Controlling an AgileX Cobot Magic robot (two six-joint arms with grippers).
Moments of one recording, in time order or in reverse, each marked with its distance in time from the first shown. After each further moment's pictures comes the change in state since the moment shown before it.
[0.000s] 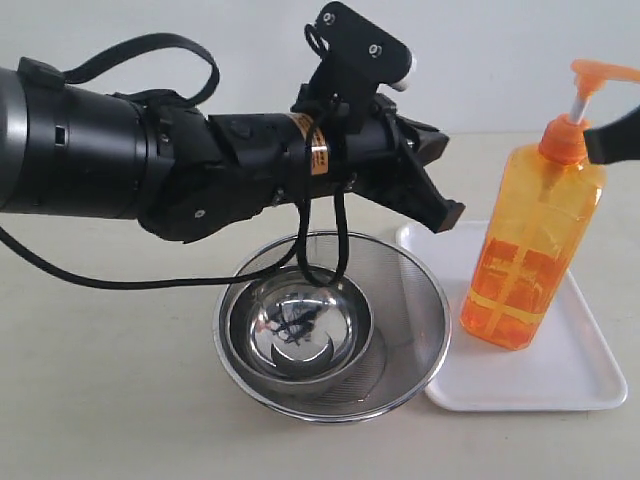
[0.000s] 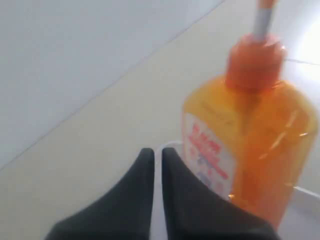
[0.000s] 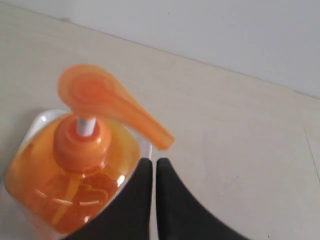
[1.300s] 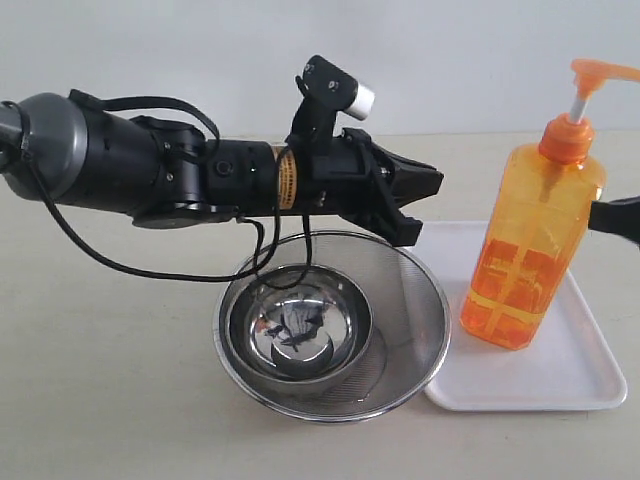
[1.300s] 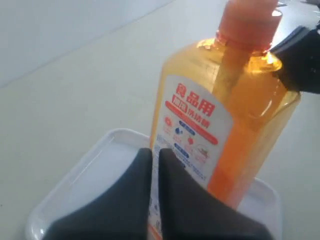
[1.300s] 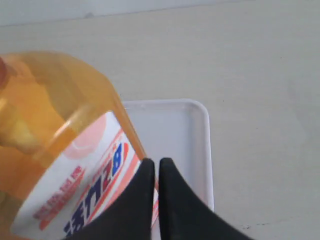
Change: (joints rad) left arm 0.181 0.164 -0.037 0.616 -0.348 -0.604; right arm -0.556 0.210 0.341 -0.349 -0.939 0.513
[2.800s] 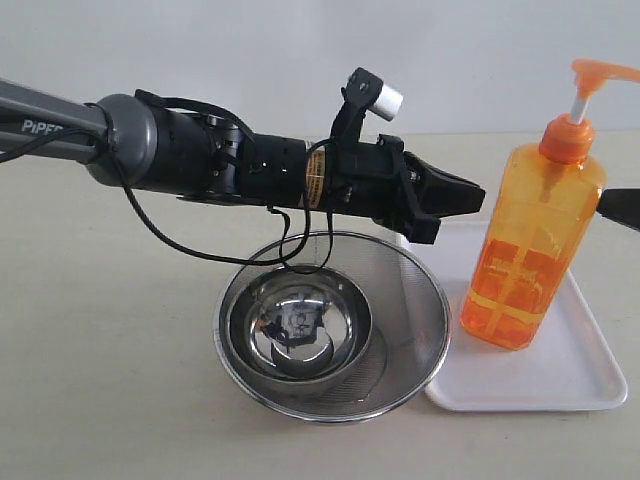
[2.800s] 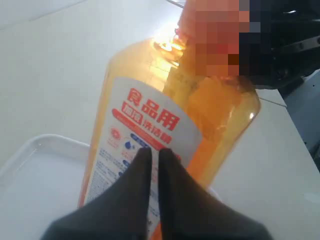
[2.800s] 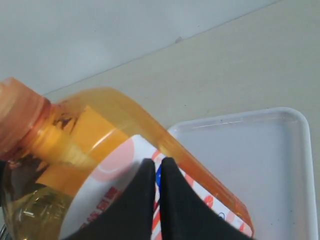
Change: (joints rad) left arm 0.019 0.181 -0.237 0.291 -0.201 -0.338; right arm -0.375 0.255 -0.020 -0.213 -0.725 0.154
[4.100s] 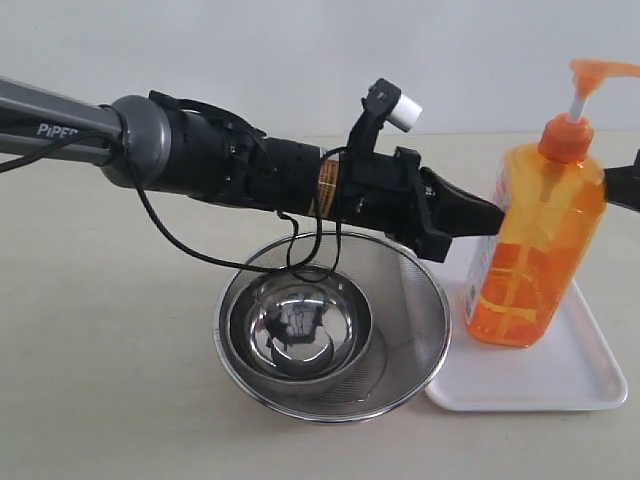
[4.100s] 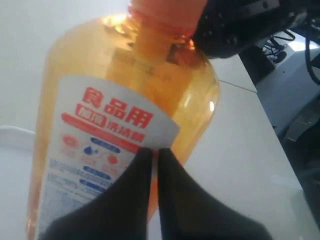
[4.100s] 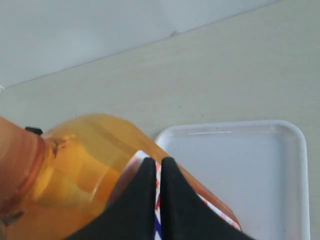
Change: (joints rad) left arm -0.033 0.012 -0.024 0.098 -0.043 -0.086; right arm 0.082 0.004 -0.136 -0.104 0.119 0.147
